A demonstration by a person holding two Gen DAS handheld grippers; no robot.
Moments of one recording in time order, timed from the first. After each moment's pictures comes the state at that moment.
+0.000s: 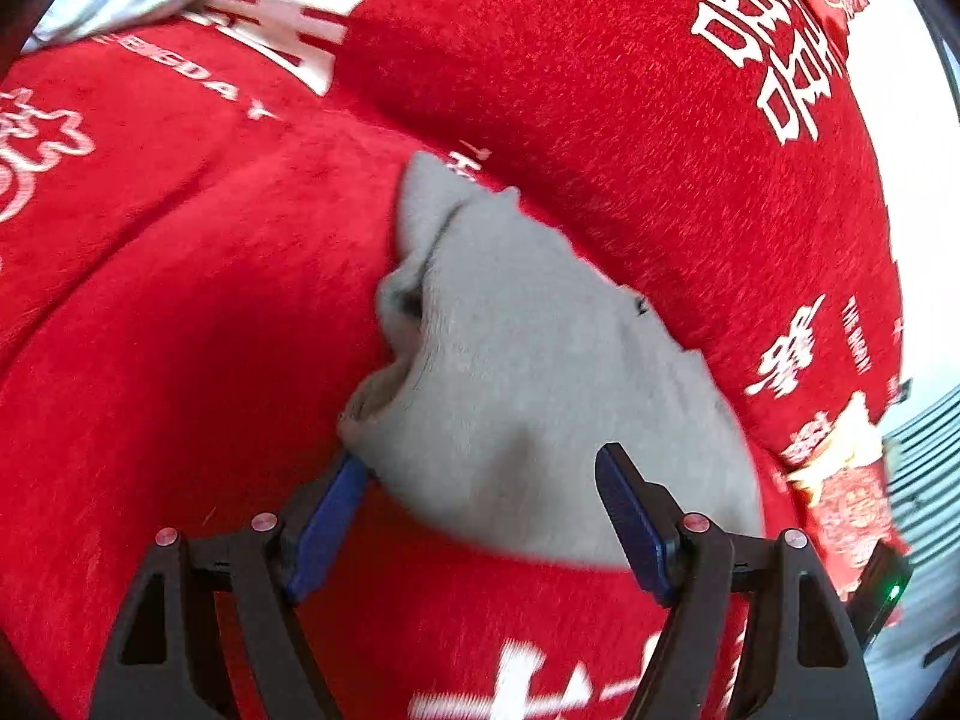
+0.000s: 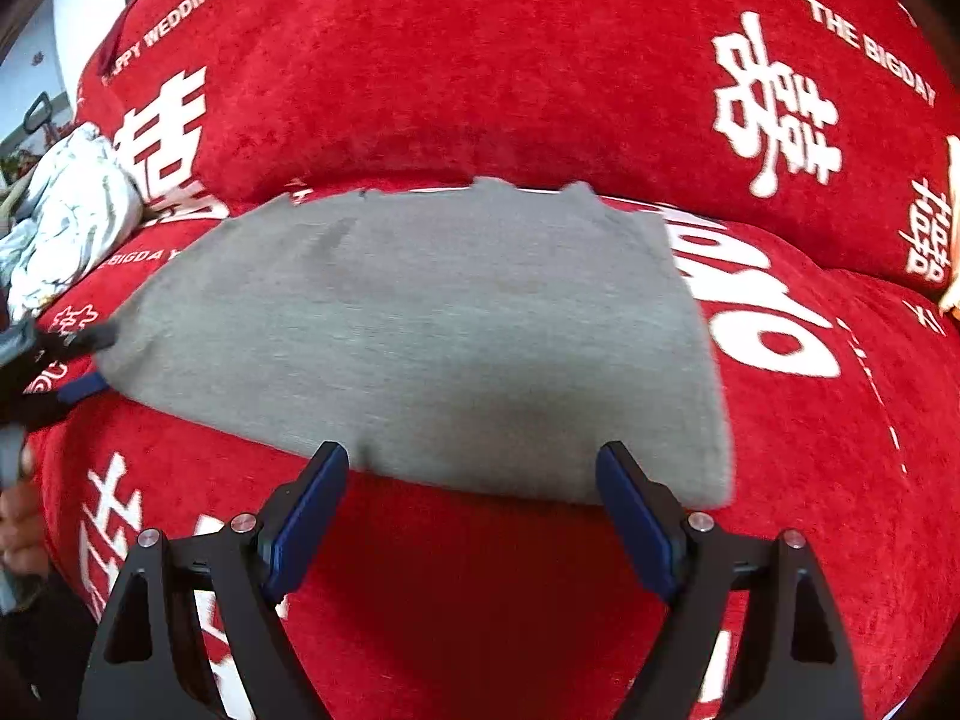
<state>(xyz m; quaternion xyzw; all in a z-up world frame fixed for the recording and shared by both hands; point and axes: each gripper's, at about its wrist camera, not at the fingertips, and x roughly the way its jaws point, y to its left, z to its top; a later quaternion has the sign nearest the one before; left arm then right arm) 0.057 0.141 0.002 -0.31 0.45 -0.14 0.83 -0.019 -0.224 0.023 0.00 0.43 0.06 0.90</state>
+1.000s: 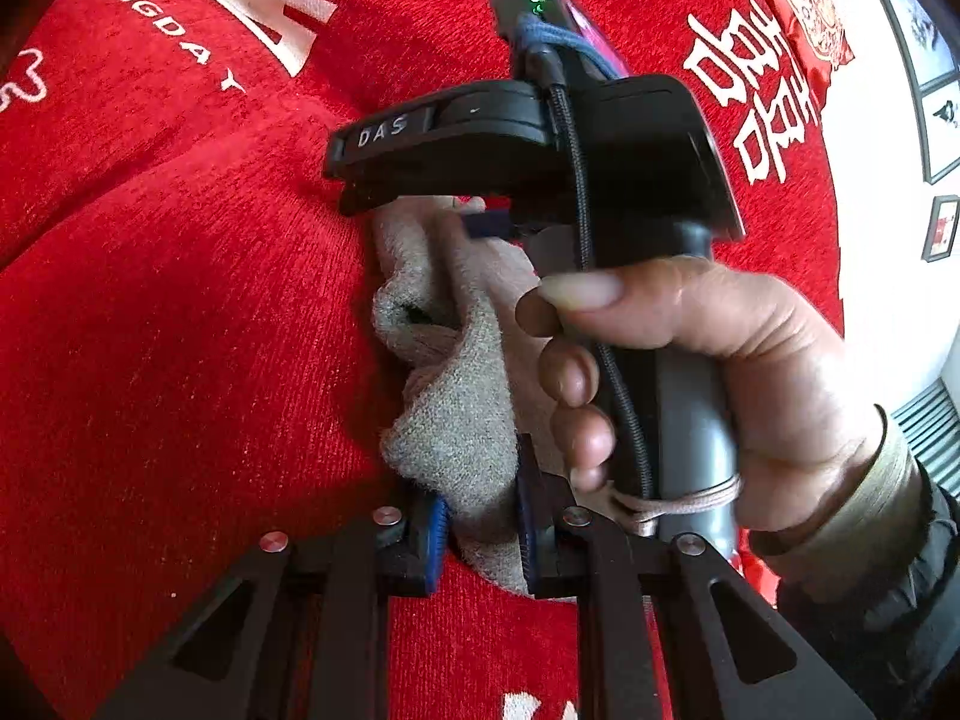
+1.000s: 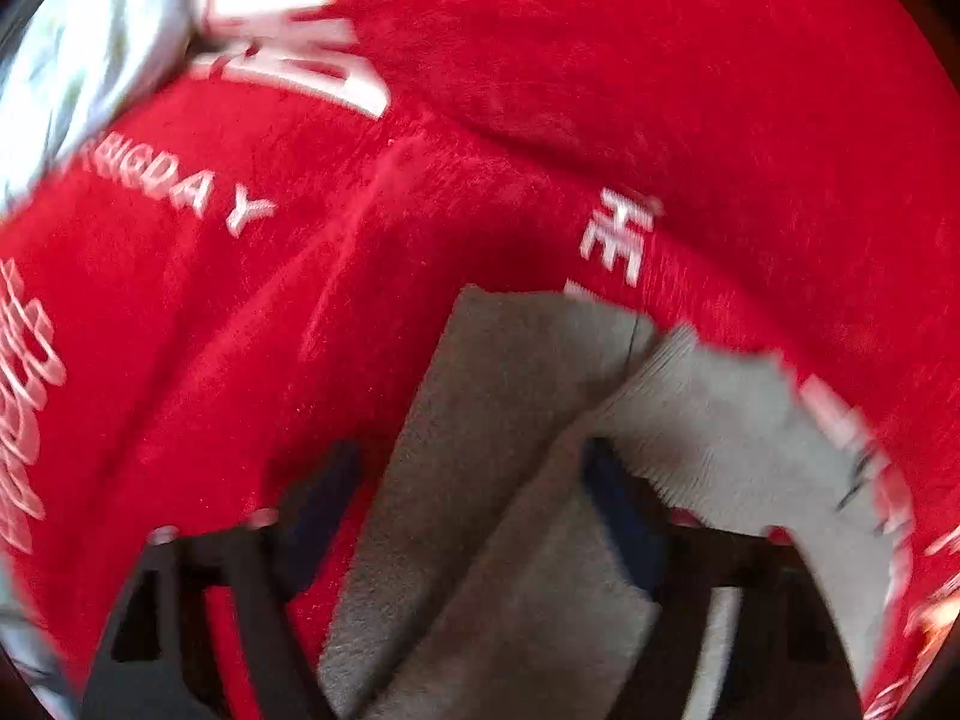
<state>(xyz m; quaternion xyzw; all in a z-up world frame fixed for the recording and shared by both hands) 0.065 0.157 -0.018 -0.37 0.42 -0.19 0.80 0.219 0.092 -0.021 -0.20 0.56 0.15 0.79</state>
